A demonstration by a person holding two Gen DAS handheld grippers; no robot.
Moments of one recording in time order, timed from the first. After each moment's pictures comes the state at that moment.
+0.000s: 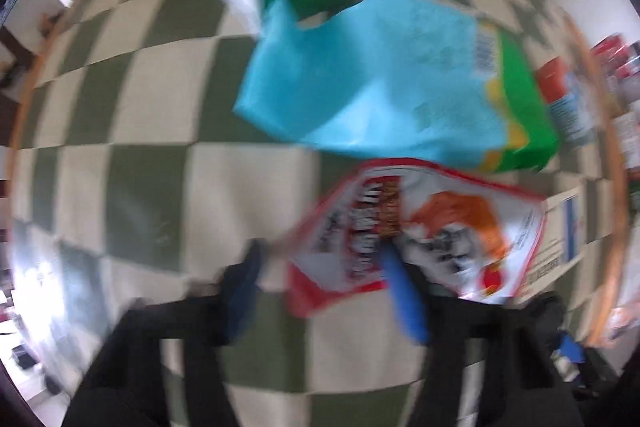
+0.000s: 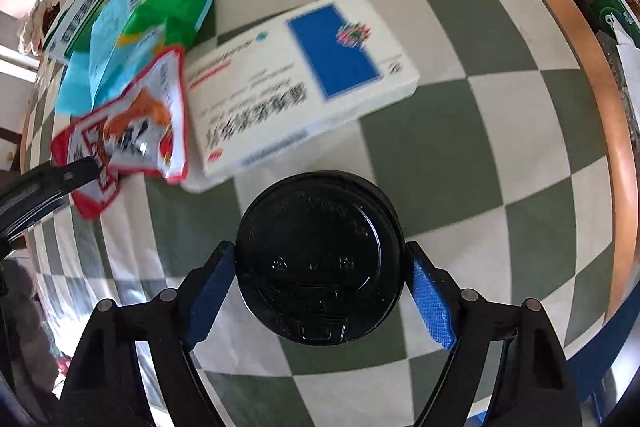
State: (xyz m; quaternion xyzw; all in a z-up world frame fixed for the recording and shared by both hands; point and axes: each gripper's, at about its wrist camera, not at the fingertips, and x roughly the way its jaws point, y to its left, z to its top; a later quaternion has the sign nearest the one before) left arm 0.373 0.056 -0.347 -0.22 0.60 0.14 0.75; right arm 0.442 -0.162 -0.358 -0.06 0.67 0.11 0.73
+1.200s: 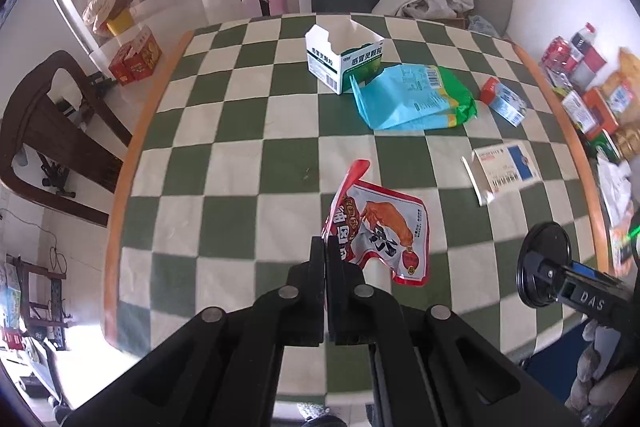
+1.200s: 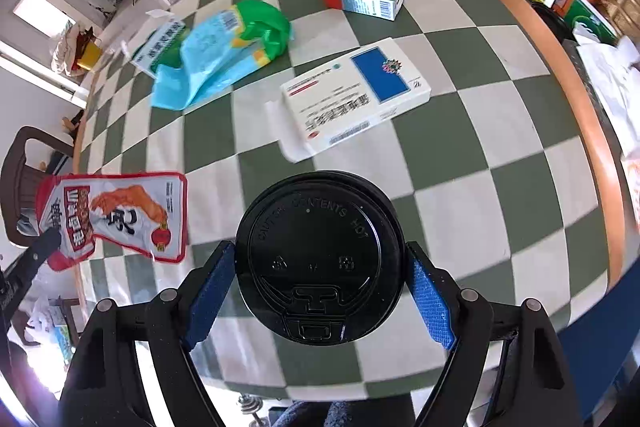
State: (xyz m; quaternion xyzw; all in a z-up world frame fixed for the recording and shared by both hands) left arm 0.199 0.053 -0.225 -0.13 0.51 0.17 0.83; right arm 0.352 -0.162 -0.276 -0.02 0.61 0.15 0.78
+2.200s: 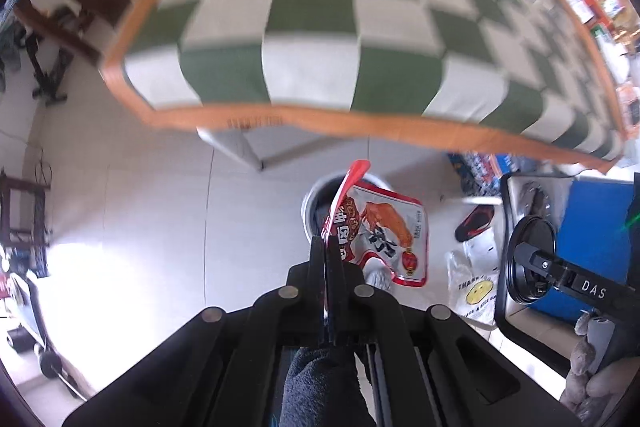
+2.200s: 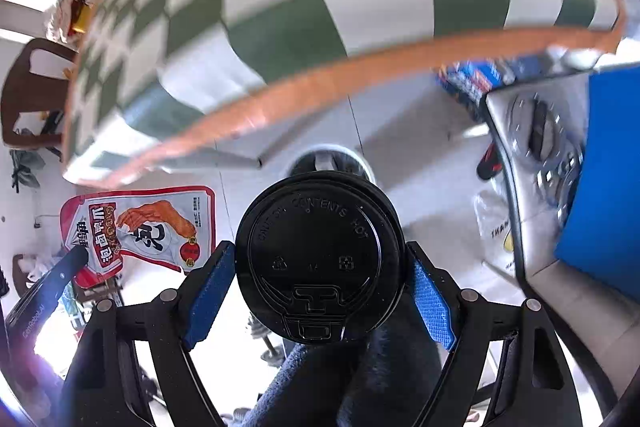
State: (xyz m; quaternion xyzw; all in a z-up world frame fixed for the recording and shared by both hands) left arm -0.055 0.026 -0.380 -0.20 0.61 0.14 0.75; right arm 0.046 -0.215 -0.390 -0.01 0.70 0.15 0.70
